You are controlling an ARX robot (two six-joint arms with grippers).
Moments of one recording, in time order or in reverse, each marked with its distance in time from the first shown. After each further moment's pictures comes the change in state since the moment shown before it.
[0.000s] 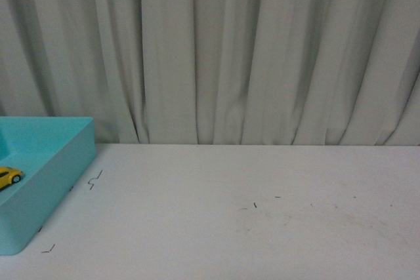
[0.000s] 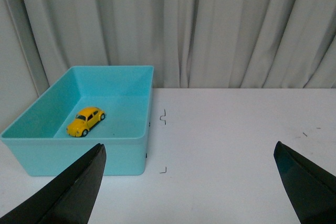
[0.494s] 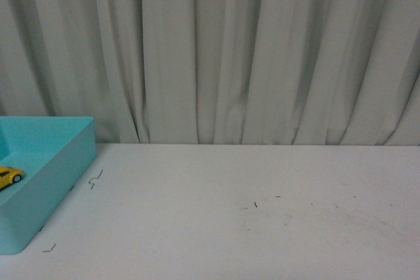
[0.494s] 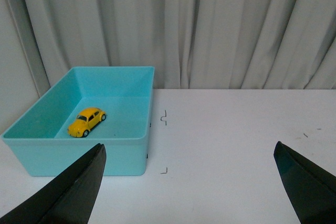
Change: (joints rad) left arm 0.000 0.000 0.000 0.003 0.000 0.000; right arm 0.000 -0.002 0.000 0.004 0.000 0.000
